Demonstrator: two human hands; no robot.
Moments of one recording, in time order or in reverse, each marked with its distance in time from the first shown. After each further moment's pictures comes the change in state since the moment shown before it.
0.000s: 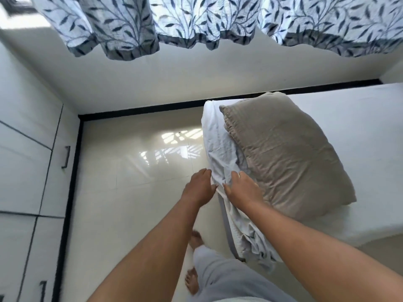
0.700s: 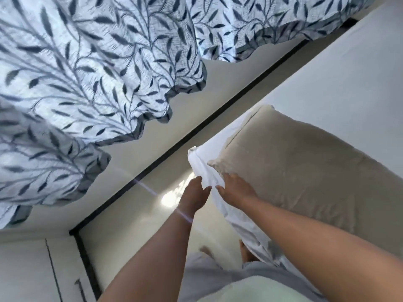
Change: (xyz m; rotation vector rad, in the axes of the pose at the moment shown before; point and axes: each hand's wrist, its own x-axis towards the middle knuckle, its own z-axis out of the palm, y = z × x) left_hand 0.364 0.039 -0.164 0.215 -0.239 0.036; right_hand 0.331 -0.007 -0.108 0.461 -0.100 0.280
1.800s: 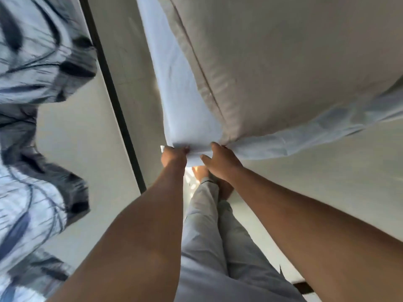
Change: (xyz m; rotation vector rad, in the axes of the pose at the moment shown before) left_hand 0.417 -0.079 0.011 0.251 -0.363 -0.064; right_hand 0.277 -0.097 0.127 0.990 0.202 0.929
